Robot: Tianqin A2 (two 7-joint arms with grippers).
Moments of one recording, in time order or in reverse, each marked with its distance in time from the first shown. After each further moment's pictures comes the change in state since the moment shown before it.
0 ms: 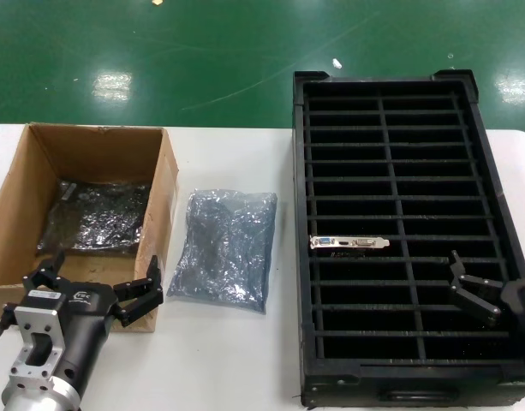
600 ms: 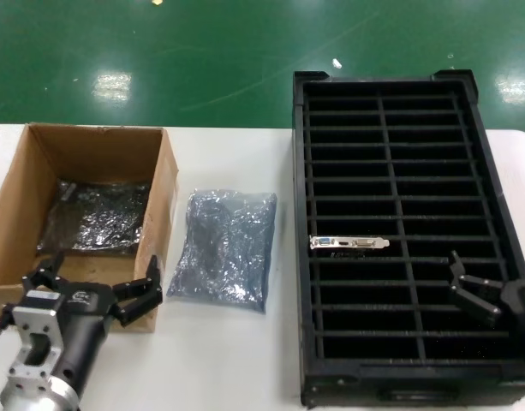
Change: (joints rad) left arm 0.006 -0.004 -0.004 -0.011 -0.001 -0.005 0.000; right arm 0.000 0.000 0.000 0.000 0.000 0.000 0.000
